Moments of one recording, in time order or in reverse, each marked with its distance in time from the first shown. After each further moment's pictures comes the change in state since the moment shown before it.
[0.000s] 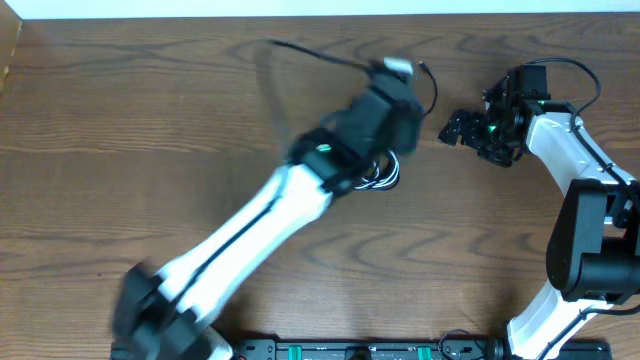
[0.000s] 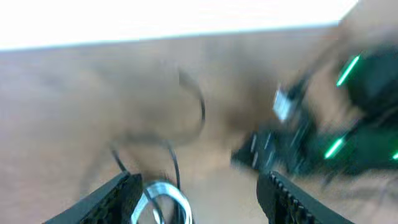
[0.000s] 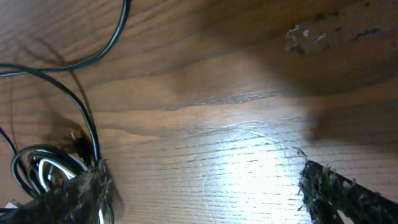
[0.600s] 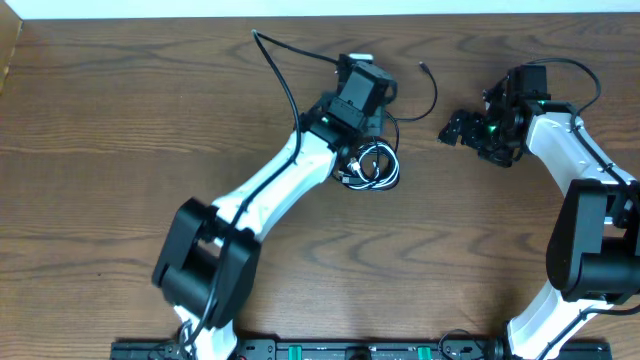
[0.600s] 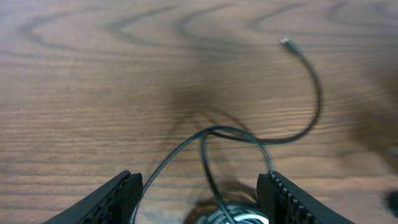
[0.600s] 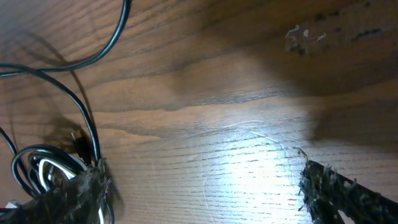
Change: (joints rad) left arm 0.133 0.277 -0.002 0.058 -0.102 -0.027; right arm 0.000 0.000 0.000 0.000 0.000 0.000
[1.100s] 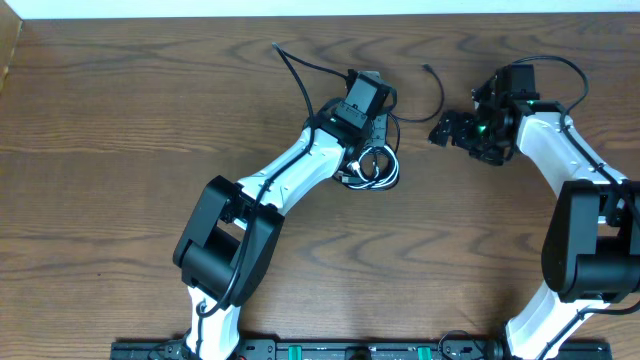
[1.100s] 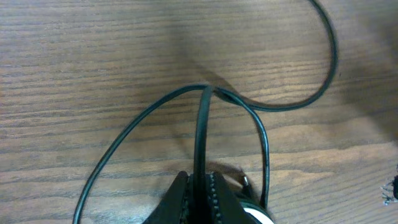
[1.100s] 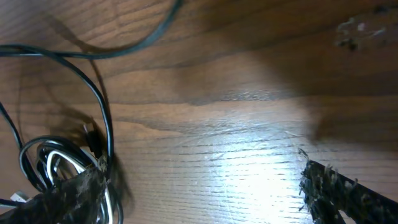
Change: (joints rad) left arm 0.003 0.109 0.000 0.032 0.154 -0.003; right arm 0.048 0.000 0.000 0.009 0.000 0.000
